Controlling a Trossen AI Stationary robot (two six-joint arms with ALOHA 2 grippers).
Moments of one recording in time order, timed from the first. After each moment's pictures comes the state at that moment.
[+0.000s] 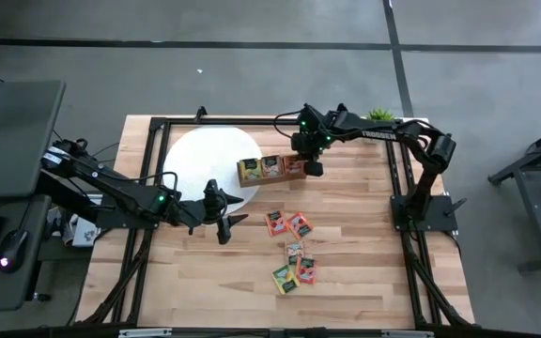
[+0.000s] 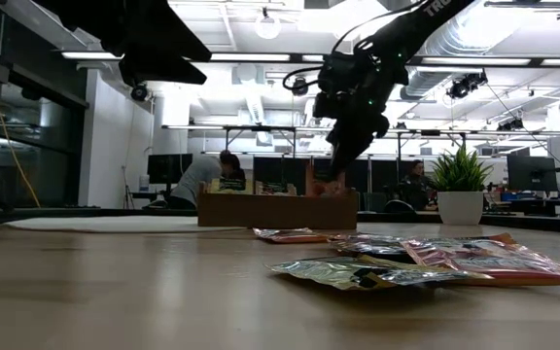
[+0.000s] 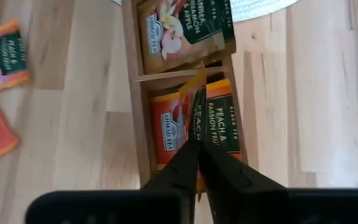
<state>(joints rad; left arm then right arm) -0.38 1.16 0.65 0.05 -0.59 -0.42 -0.52 1.78 1.28 -0.60 -0.26 -0.50</state>
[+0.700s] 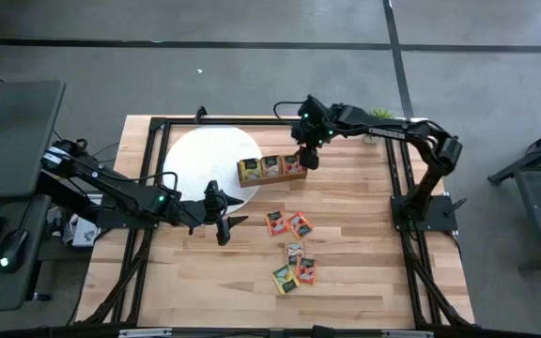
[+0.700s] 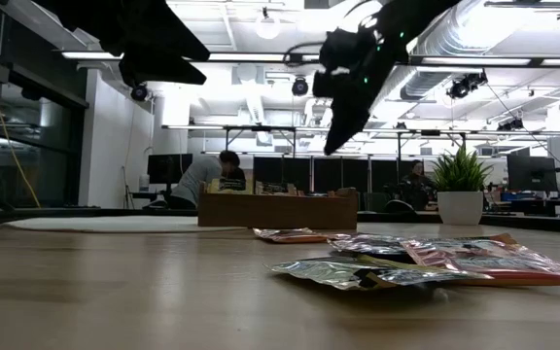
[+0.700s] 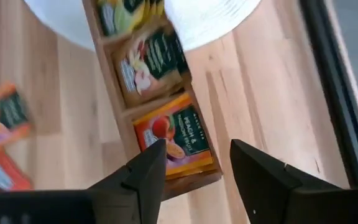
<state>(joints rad) -0.38 1.16 0.65 0.05 -0.57 -0.42 -0.52 1.73 1.35 -0.65 -0.19 -0.31</state>
